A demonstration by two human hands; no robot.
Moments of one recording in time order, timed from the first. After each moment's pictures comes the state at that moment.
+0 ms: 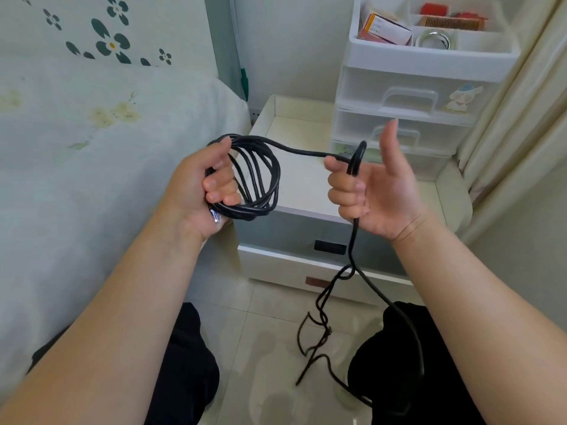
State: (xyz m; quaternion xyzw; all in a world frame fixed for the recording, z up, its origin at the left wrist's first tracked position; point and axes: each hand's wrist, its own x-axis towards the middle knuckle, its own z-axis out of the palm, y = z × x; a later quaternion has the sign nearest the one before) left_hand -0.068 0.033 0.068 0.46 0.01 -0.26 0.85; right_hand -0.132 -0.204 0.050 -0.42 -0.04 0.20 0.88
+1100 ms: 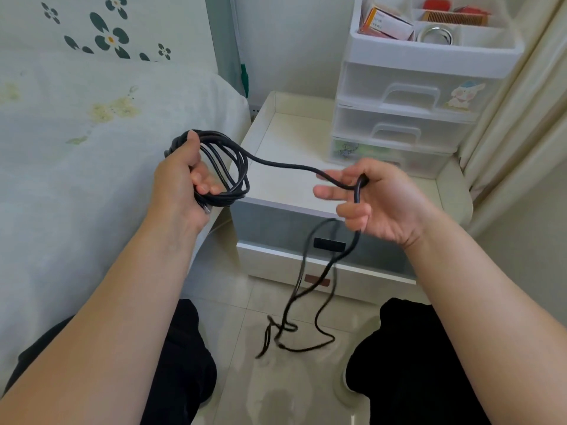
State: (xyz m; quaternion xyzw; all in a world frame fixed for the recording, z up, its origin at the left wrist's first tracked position) left_hand -0.057 0.036 0.054 0.47 0.09 -0.09 0.87; right_hand -0.148 -0.196 0.067 -0.49 0.13 0.17 0.84
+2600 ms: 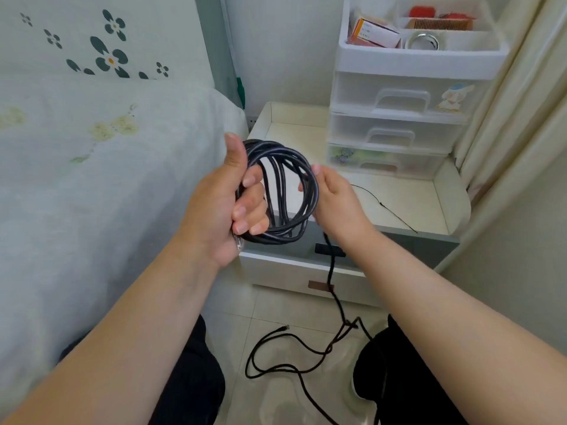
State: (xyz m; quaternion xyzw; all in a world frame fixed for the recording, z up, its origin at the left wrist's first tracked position) left_hand -0.116 0.009 0.085 0.53 -0.12 -0.24 0.80; right_hand -0.122 -0.152 0.027 -0.81 0.08 -0.15 0.56
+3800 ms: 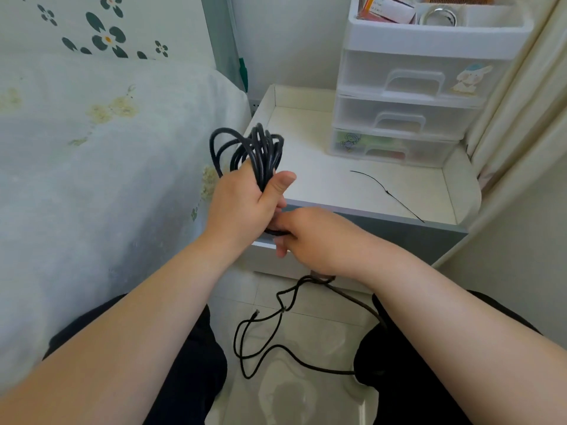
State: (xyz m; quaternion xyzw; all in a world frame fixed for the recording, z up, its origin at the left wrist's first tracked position) left_hand -0.089 0.000 0.025 0.82 -0.29 0.11 0.48; right_hand -0.159 -0.123 0.044 -0.96 -0.10 0.13 0.21
